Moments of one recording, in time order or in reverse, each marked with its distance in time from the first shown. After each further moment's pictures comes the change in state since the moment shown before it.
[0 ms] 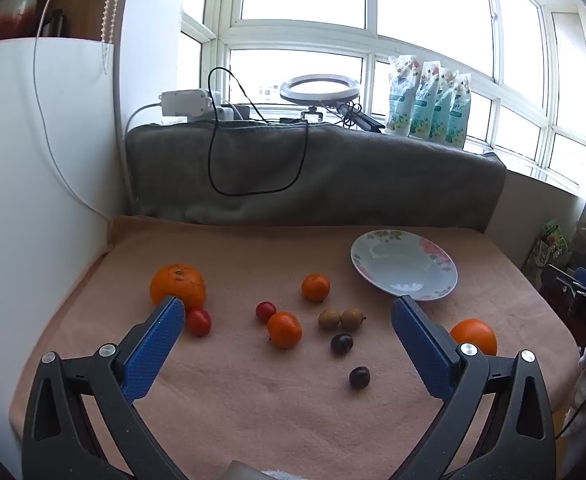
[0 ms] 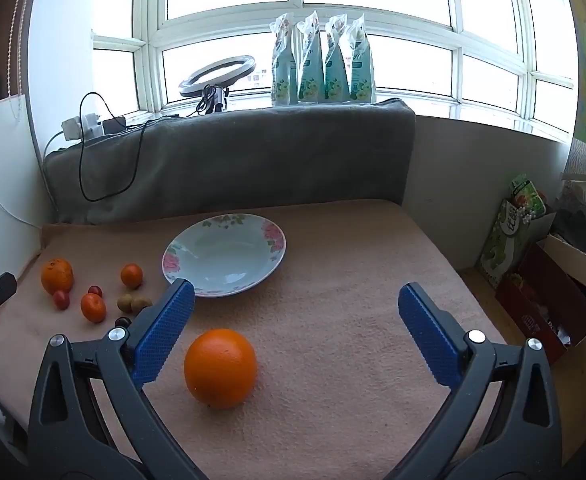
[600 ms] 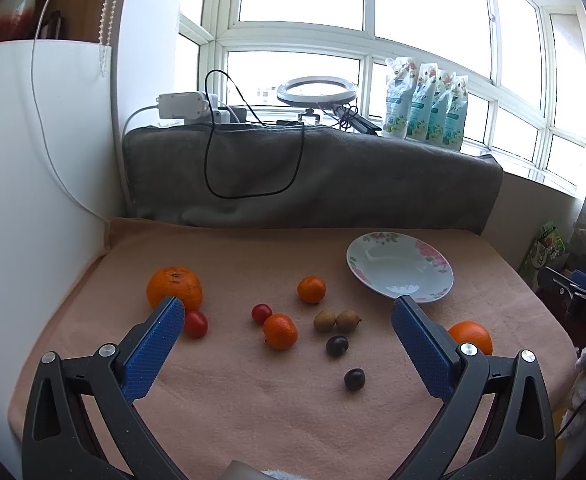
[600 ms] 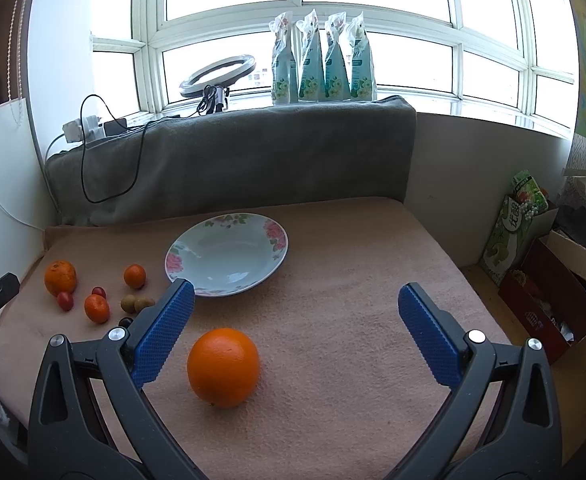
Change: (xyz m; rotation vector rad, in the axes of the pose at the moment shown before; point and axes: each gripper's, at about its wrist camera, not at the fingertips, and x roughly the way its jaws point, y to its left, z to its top) left arm -0.002 -0.002 0.001 0.001 -0.007 -0.009; right arm -0.001 0.002 0.003 0.012 0.007 0.009
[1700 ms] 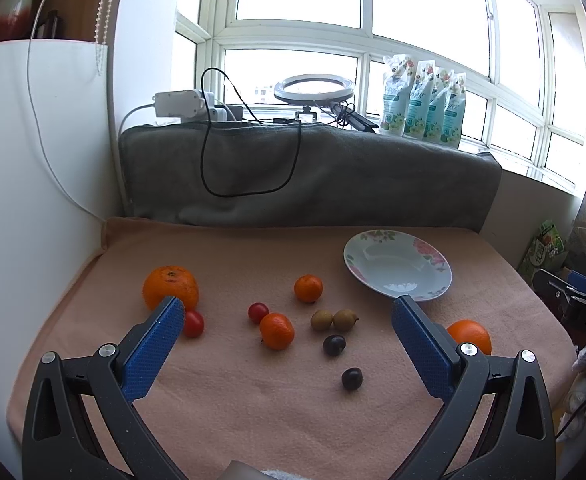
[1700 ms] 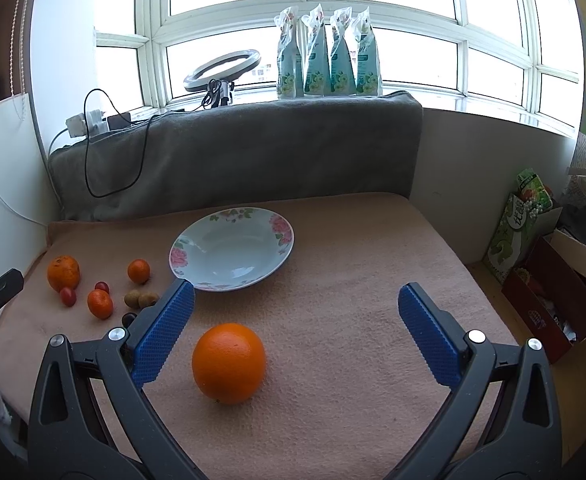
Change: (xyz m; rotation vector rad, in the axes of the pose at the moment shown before) left arm 0.002 -0.002 -0.001 0.005 0.006 -0.006; right arm 0.005 0.004 -0.005 0.000 0.017 0.015
